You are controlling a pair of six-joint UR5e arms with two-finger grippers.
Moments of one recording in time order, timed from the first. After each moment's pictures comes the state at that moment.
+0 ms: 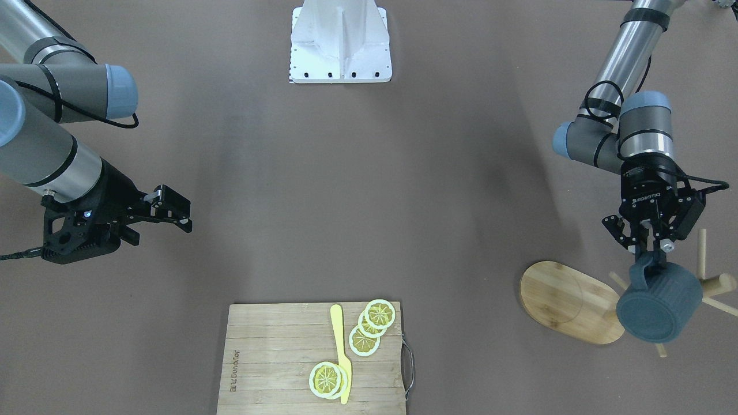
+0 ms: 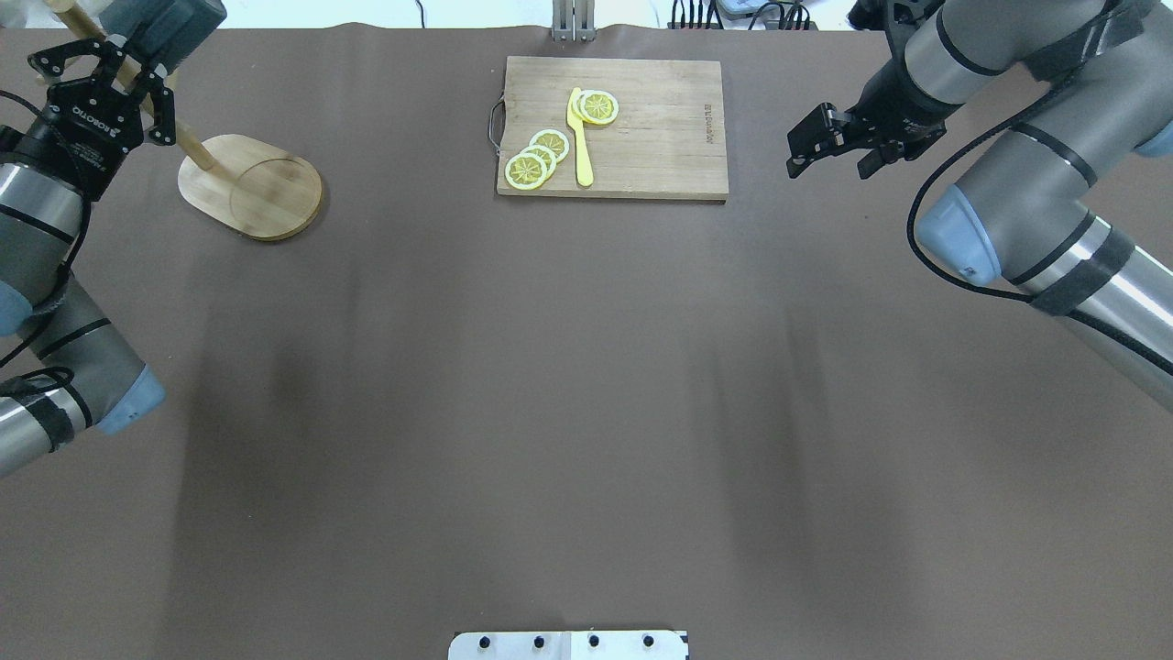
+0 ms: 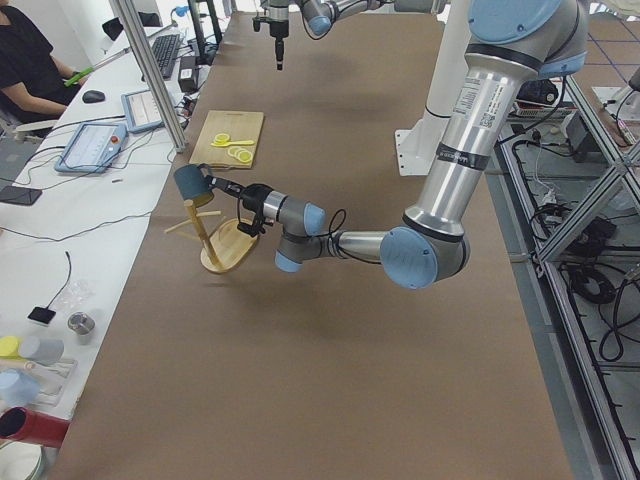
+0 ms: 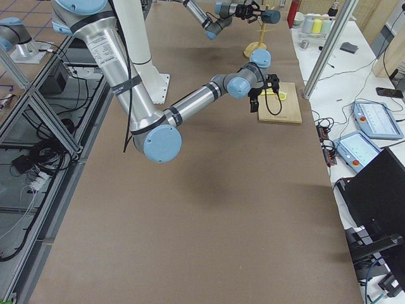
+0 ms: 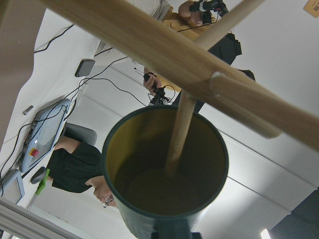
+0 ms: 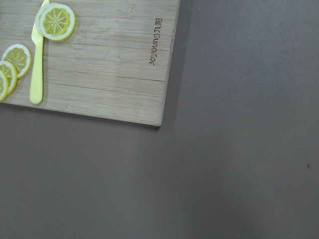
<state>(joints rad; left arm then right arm) -0.83 -1.92 -1.10 -3.64 -1.04 -2.67 1.00 -1.06 1.62 -1.37 2.30 0.78</state>
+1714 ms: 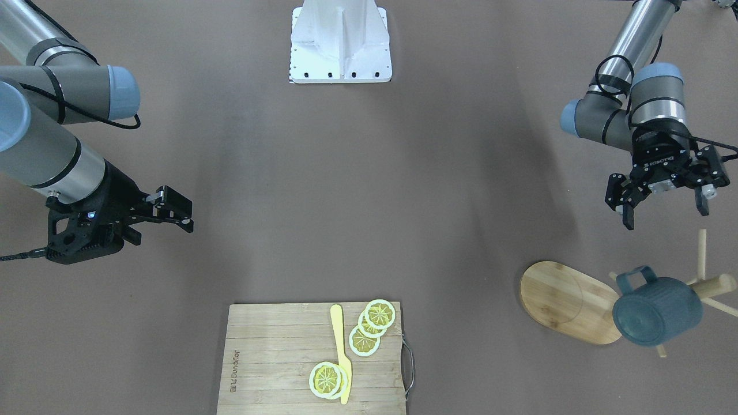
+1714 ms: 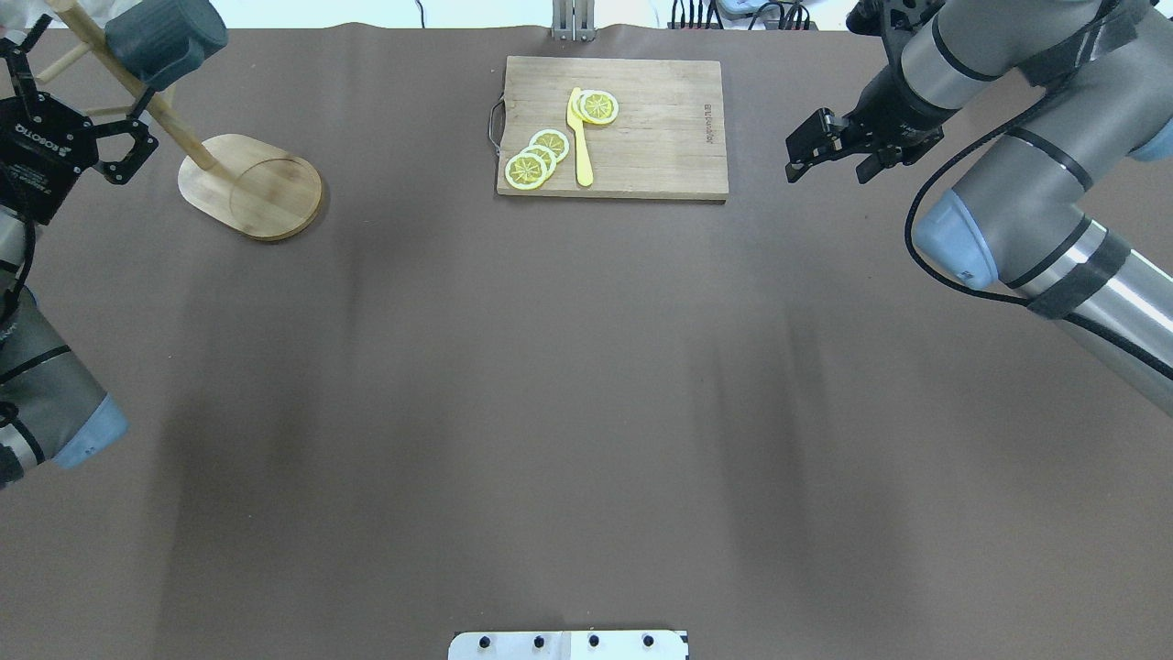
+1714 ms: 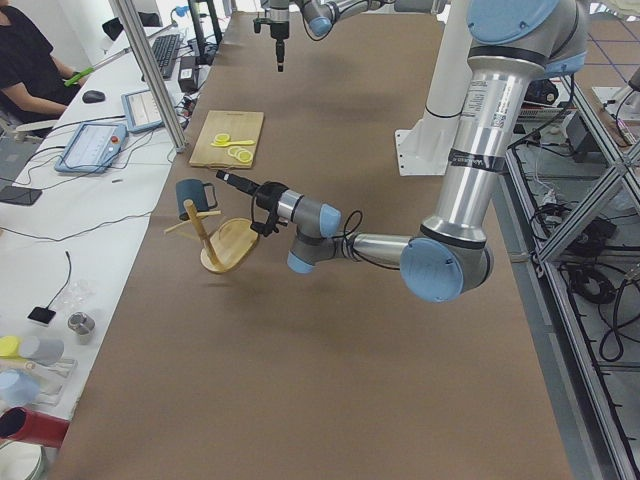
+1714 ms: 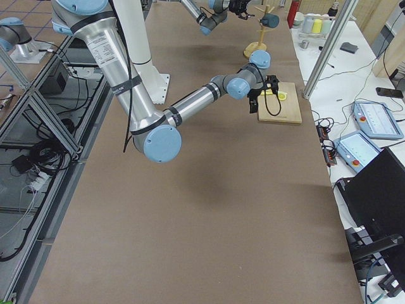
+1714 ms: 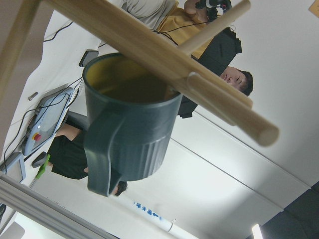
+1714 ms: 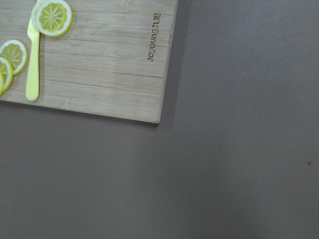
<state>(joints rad) -0.82 -1.77 -1.34 -3.63 -1.04 -2.70 1.00 -1.06 1.62 -1.37 2.30 0.78</state>
